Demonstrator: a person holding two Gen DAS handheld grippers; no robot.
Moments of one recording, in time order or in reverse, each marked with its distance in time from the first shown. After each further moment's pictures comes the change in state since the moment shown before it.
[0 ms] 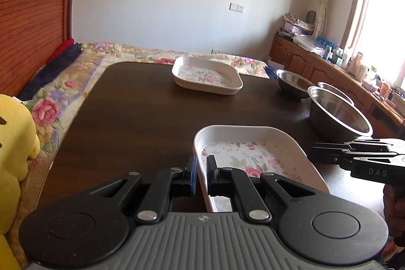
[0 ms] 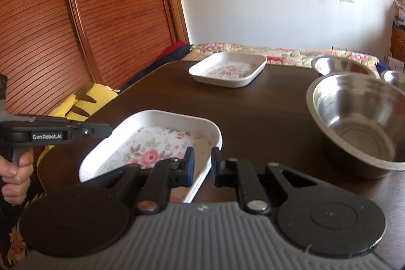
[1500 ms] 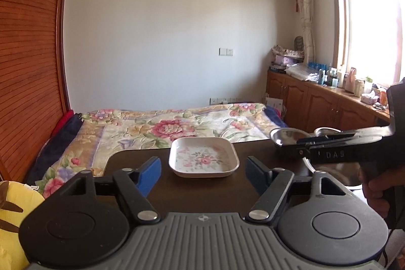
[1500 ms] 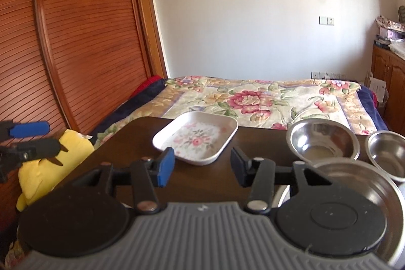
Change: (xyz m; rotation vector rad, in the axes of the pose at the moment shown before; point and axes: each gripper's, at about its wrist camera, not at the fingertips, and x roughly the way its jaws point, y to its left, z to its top) left arm -0.010 -0.026 0.081 0.163 -0.211 0.044; right arm 0.028 -0.032 0.083 0.028 -0.112 -0.106
